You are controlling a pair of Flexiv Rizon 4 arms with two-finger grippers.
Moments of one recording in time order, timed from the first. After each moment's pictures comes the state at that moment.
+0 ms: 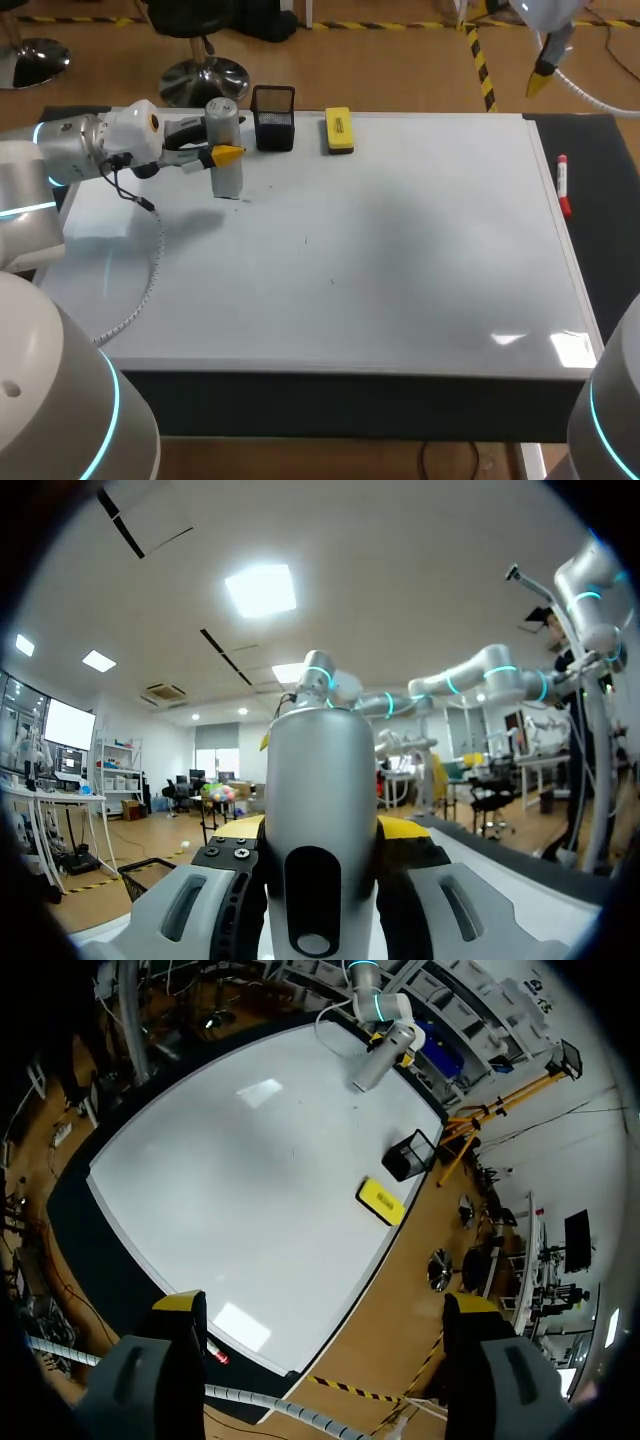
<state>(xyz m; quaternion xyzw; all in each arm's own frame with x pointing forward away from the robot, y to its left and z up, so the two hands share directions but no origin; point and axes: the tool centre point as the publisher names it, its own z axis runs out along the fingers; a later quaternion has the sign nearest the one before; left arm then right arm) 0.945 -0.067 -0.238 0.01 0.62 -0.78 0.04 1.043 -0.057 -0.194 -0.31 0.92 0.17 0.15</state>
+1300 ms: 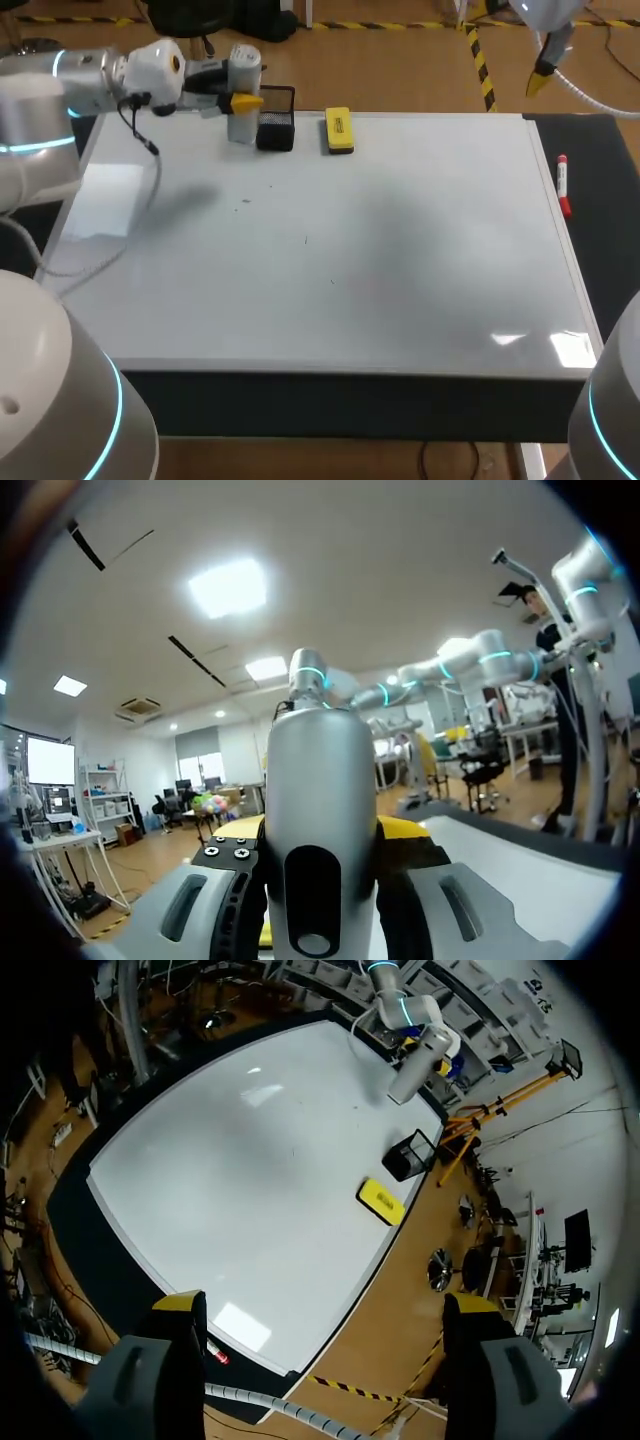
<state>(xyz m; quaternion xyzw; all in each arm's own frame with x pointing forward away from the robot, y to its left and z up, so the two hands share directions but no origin) 1.004 -0.103 -0.180 0.09 0.64 -0.76 0.06 1.043 -0.057 -0.194 -0.31 0.92 0.17 0.15</state>
